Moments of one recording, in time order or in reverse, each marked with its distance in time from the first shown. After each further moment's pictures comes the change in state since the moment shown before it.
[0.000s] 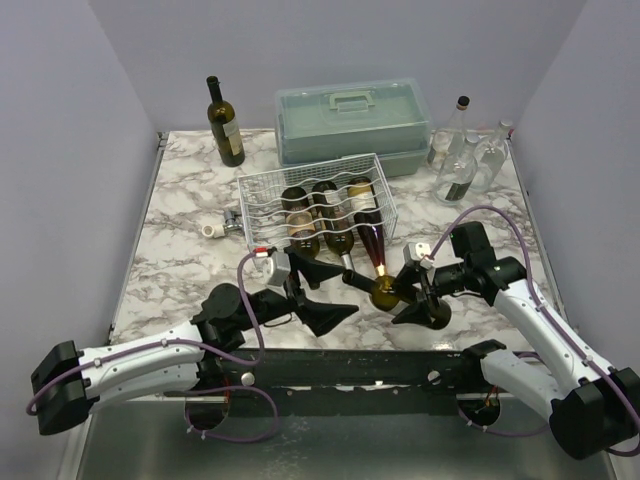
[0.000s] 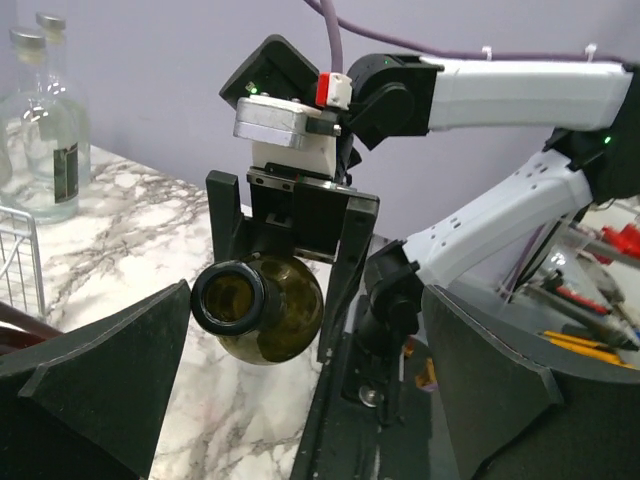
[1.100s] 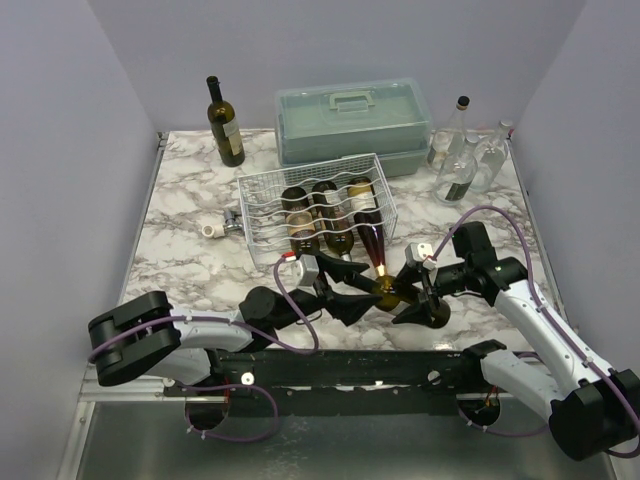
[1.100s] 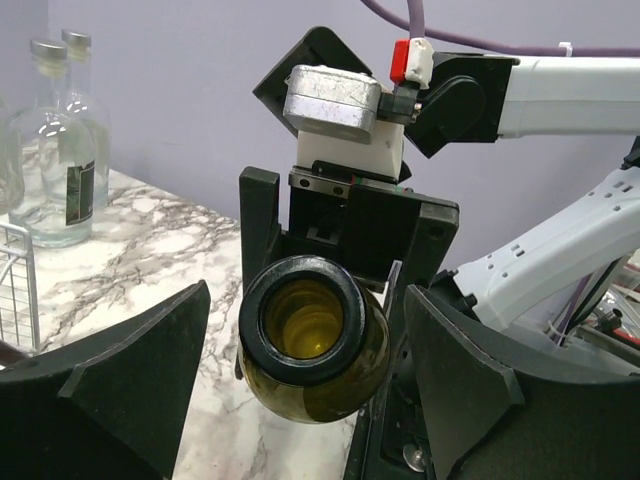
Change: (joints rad) left arm -0.066 0.552 -0.021 0.637 -0.110 0.068; right arm -0.006 -0.006 0.000 -0.004 -0.031 -0.035
